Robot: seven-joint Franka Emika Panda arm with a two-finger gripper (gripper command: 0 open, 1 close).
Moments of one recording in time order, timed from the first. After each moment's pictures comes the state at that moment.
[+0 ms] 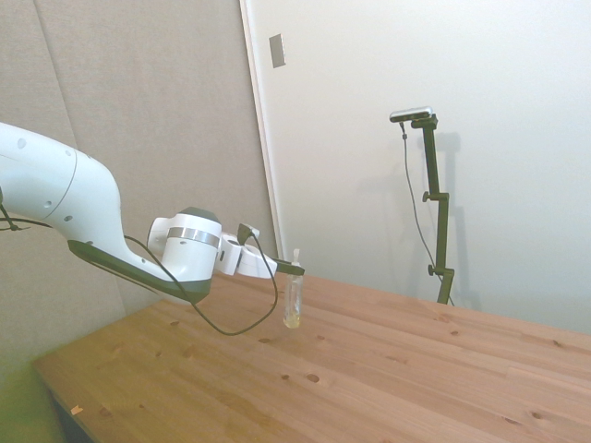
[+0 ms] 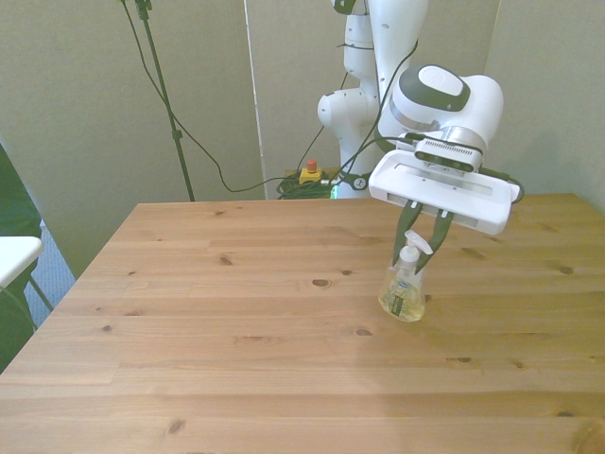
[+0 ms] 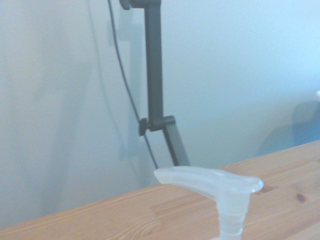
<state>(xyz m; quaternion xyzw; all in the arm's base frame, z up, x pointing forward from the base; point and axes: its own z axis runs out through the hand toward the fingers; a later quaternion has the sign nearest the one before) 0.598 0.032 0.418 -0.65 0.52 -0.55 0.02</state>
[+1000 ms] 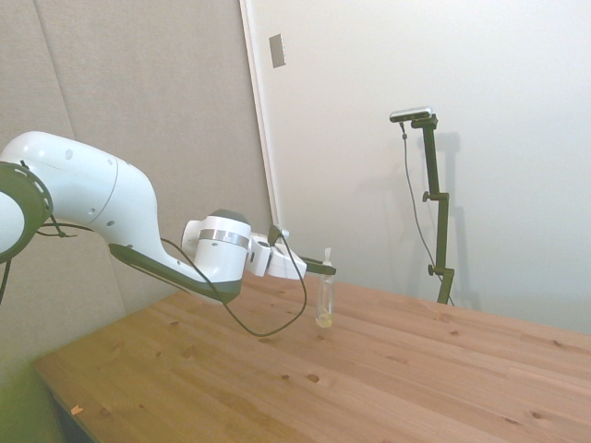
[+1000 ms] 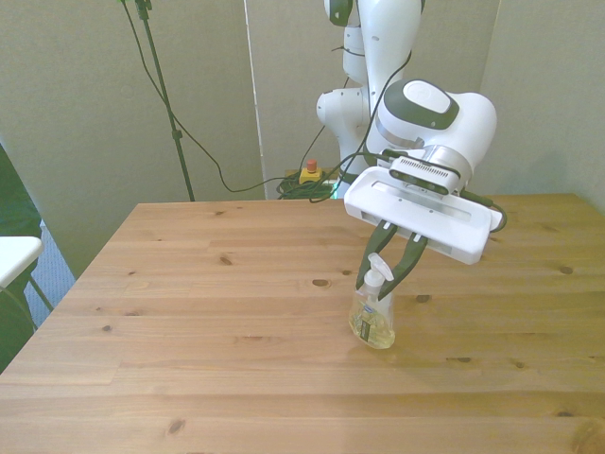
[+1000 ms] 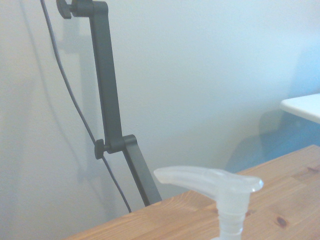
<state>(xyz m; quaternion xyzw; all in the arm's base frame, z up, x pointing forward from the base) 0.645 -0.002 0.401 -0.63 0.54 -0.55 0.00</state>
